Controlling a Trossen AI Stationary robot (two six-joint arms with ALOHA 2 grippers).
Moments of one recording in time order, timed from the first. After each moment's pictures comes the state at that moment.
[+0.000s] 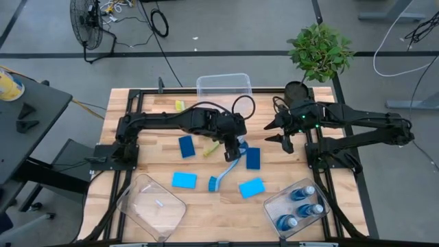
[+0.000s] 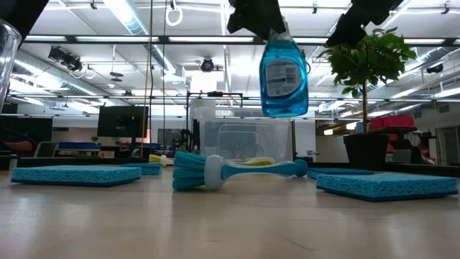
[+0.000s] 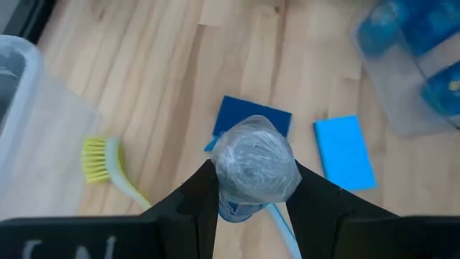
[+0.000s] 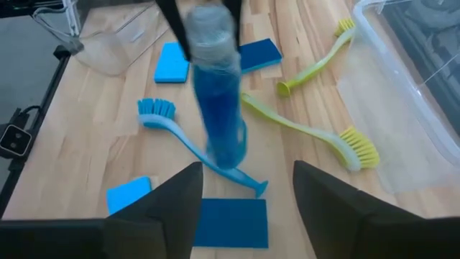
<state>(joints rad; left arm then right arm) -0.03 2.02 2.10 -0.99 -0.13 -0.20 -0.13 0.92 0.96 -0.71 -0.14 0.00</state>
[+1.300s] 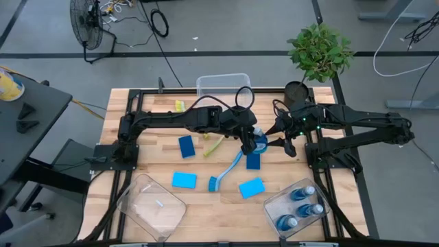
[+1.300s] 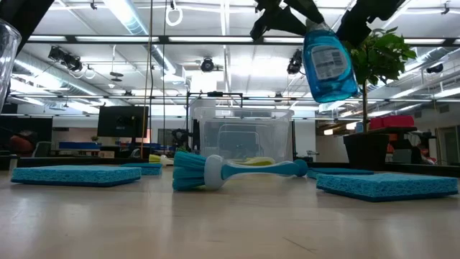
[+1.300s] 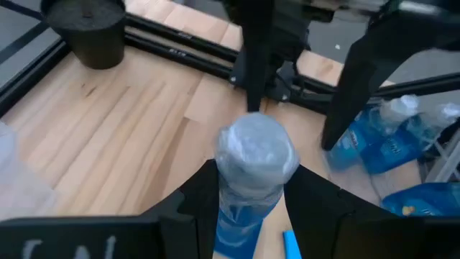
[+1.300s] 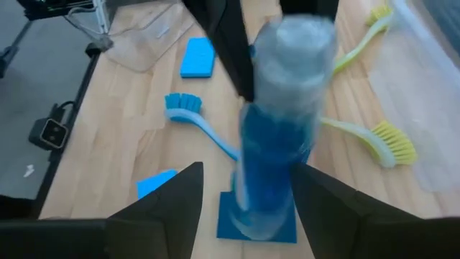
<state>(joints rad) 0.00 2.03 2.03 -0.57 -0.09 -0.33 -0.10 0.92 0.96 -0.72 -0.19 0.05</state>
